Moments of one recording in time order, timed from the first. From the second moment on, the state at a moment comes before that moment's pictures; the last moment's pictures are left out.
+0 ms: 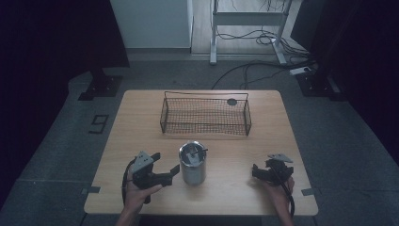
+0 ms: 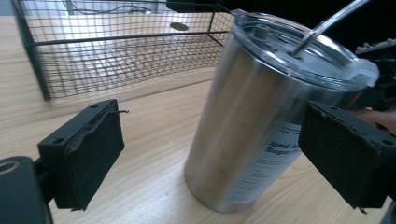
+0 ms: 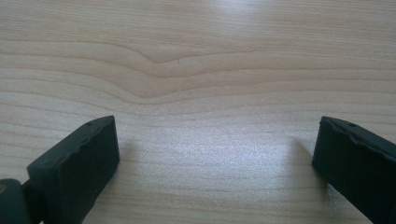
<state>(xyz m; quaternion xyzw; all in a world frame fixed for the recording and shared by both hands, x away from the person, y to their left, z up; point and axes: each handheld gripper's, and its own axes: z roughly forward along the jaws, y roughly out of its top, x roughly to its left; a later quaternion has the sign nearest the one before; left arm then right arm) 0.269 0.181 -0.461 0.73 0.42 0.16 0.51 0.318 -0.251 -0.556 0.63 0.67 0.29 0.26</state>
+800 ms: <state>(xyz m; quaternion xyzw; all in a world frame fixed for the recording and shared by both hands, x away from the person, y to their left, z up) 0.266 0.139 -0.470 0.77 0.39 0.15 0.48 0.318 -0.251 -0.556 0.63 0.67 0.29 0.26</state>
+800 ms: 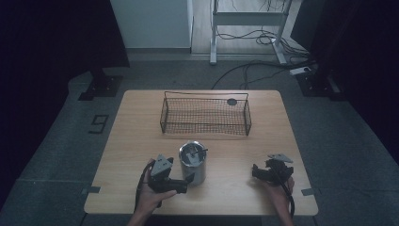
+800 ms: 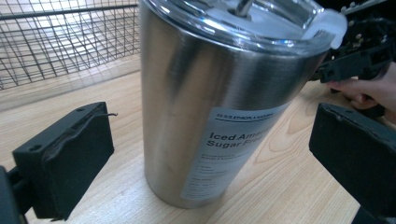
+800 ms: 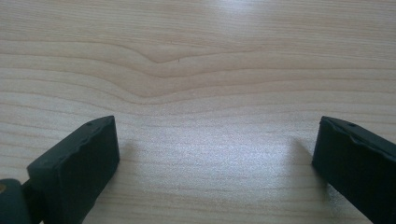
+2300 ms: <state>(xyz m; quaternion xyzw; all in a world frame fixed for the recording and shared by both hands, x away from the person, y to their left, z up) 0.300 0.089 -0.484 0.78 0.39 0.20 0.44 0.318 -0.251 -0.556 0.63 0.67 0.29 0.26</state>
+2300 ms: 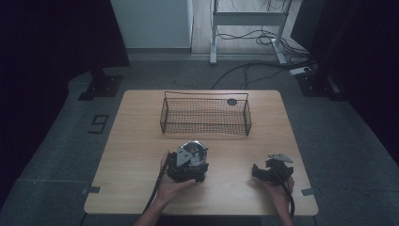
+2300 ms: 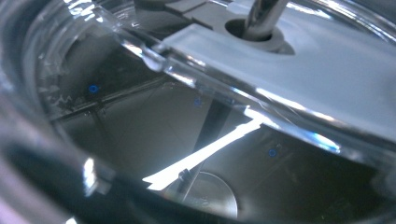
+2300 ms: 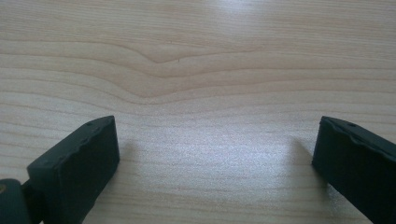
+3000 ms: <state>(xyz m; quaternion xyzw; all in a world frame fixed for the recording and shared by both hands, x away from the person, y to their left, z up) 0.298 0.111 -0.473 0.78 0.37 0.20 0.46 0.319 -0.251 -0.556 0.63 0.67 0.29 0.26</state>
